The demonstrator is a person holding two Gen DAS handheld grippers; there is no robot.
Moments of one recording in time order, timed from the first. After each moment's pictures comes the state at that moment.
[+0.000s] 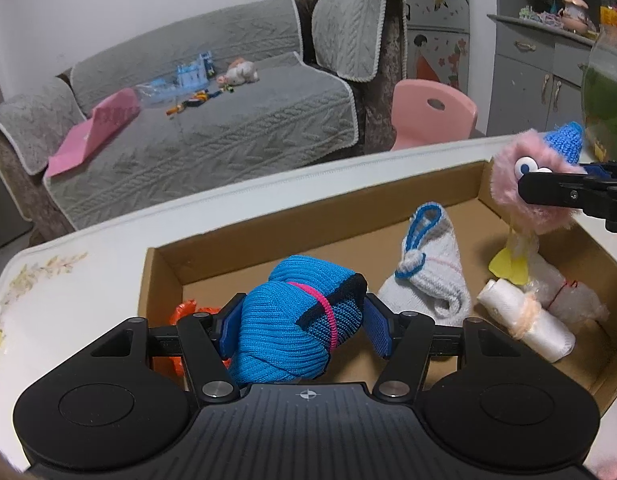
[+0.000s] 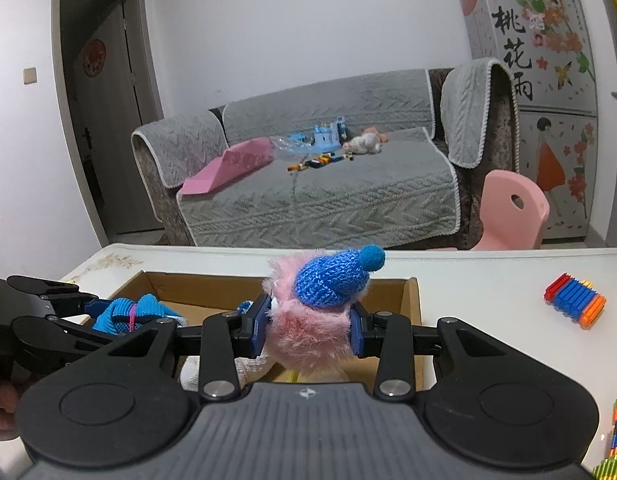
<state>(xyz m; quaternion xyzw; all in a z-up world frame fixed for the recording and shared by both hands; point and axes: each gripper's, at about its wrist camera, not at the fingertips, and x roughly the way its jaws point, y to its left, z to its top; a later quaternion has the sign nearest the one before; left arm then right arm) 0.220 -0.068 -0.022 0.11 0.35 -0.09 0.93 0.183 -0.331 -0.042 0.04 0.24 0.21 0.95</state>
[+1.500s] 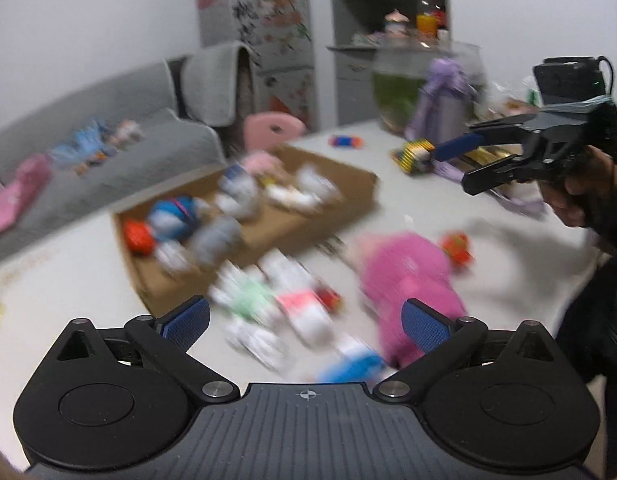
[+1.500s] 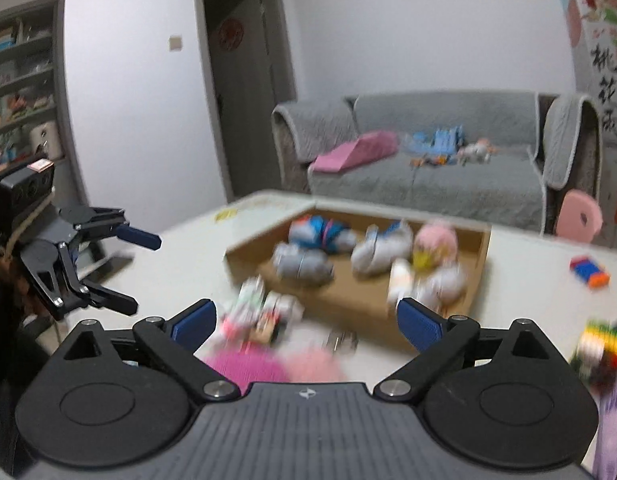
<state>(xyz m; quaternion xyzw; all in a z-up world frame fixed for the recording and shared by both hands) -0.042 -0.025 0.004 0.14 0.29 -0.30 0.90 0.017 -0.380 -0.032 -0.02 0.24 0.39 0.89</state>
